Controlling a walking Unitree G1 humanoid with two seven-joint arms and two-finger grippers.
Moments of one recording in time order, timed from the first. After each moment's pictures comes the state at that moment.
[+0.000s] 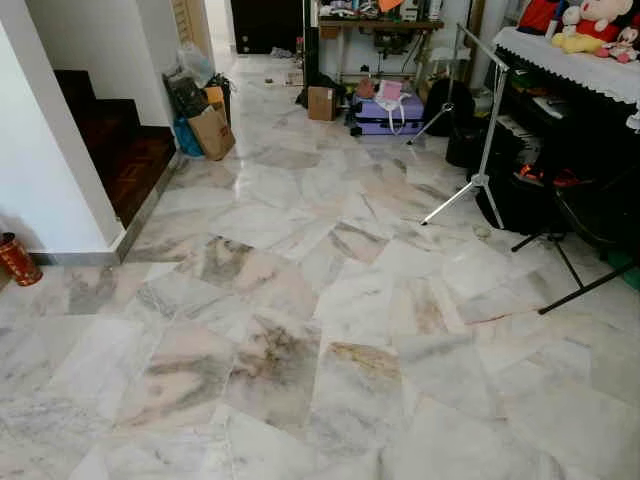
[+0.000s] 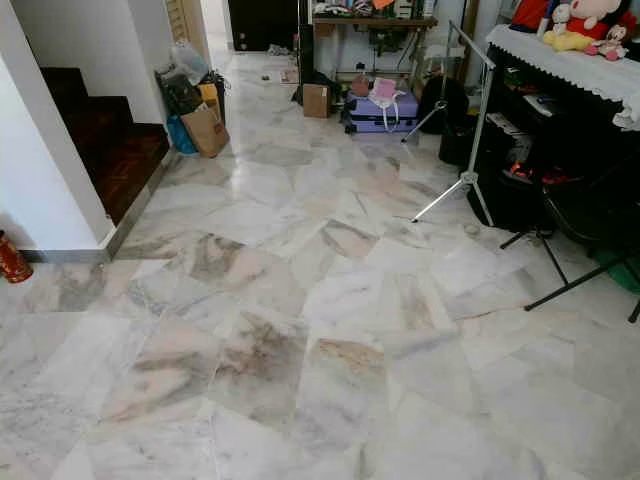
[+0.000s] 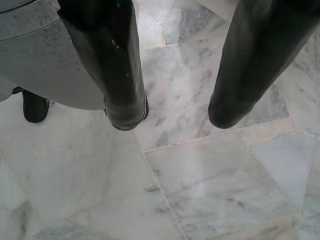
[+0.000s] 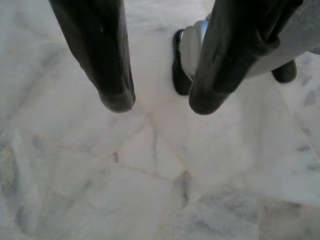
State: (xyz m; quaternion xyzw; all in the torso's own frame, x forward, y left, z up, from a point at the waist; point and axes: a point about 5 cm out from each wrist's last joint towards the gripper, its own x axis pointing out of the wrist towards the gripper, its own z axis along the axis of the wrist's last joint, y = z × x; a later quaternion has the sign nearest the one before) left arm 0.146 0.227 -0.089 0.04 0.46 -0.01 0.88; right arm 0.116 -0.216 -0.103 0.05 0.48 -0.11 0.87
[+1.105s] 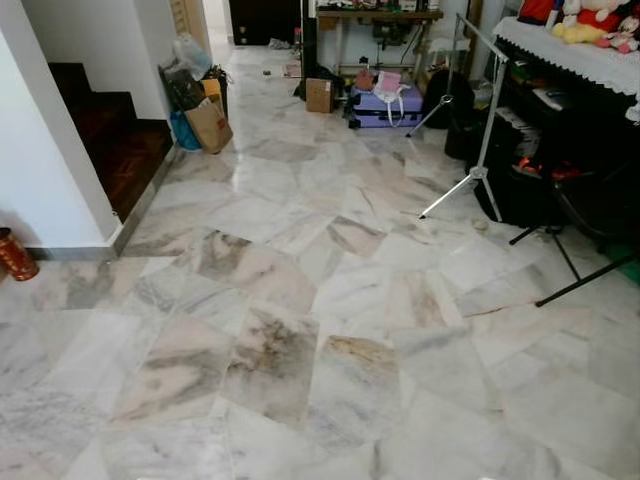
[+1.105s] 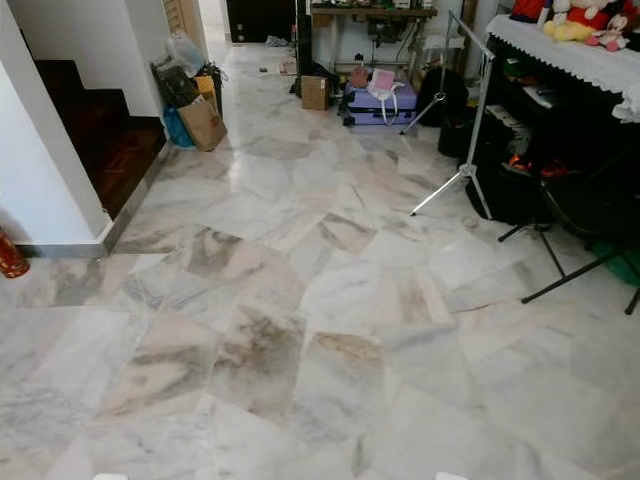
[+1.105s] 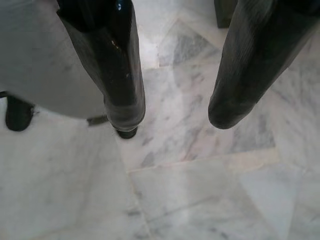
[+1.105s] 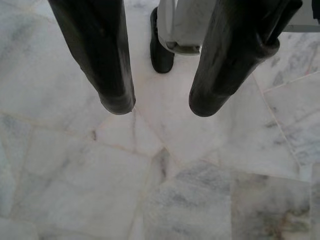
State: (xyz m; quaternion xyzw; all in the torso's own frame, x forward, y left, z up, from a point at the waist) left arm 0.145 0.239 -0.089 0.04 0.48 0.06 0.87; right arm 0.165 -0.216 -0.086 0.06 0.44 -0.06 0.89
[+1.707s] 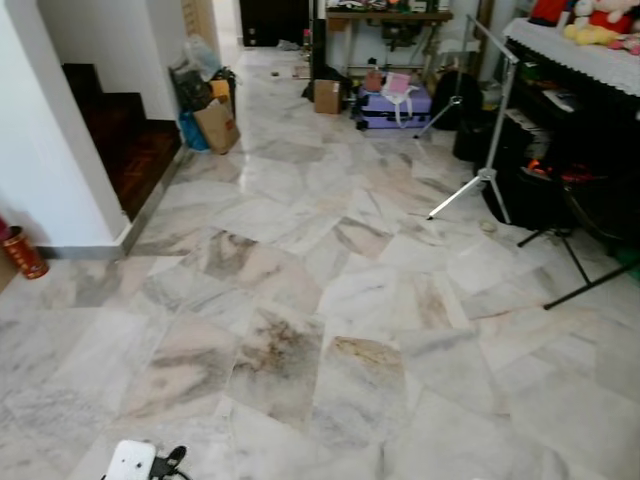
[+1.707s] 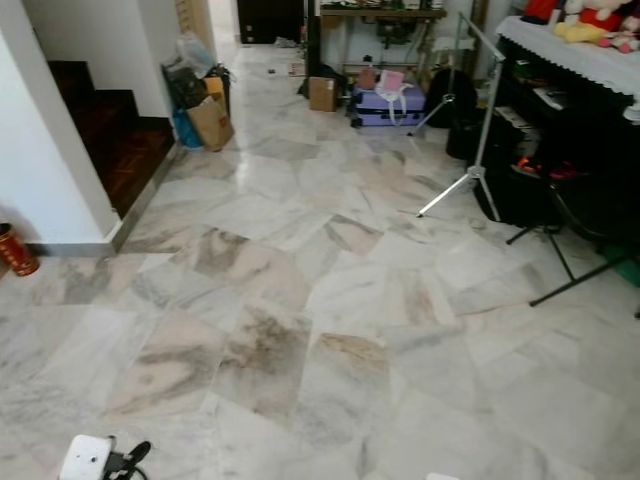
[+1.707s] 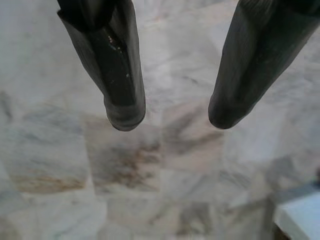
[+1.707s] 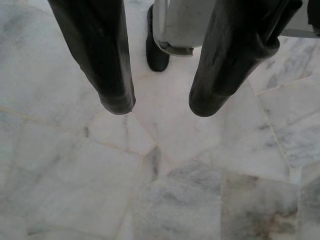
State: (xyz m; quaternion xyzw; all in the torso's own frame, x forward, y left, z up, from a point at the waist) left arm 0.156 0.261 -0.029 0.11 0.18 0.01 0.98; right arm 0.154 -0.211 -0.089 0.06 0.43 -0.05 0.90
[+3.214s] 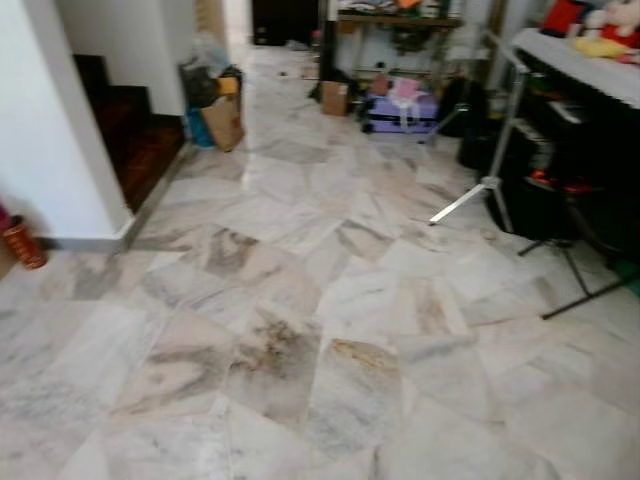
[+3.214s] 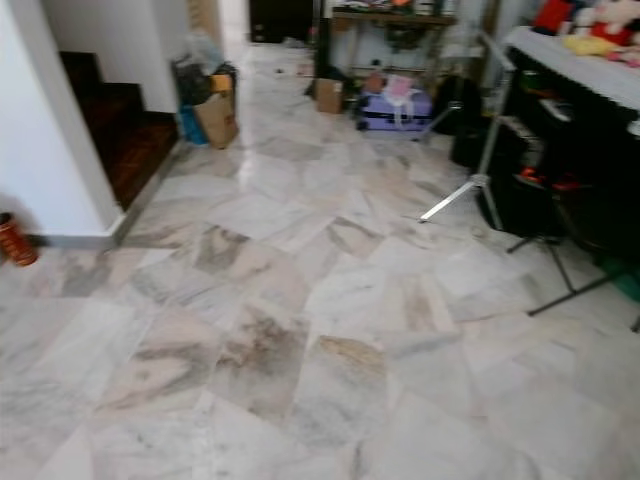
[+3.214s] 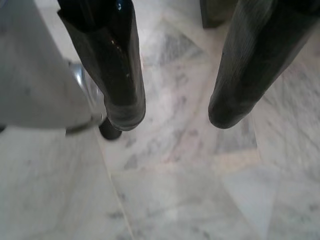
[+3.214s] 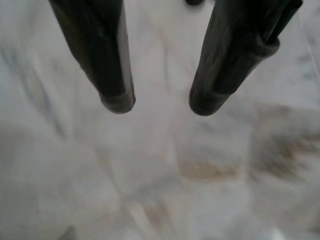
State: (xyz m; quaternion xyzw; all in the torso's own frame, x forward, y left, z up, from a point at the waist) left arm 0.128 0.259 -0.087 0.07 0.47 0.07 0.88; right arm 0.097 -0.243 -0.076 0.03 0.29 -0.13 0.95
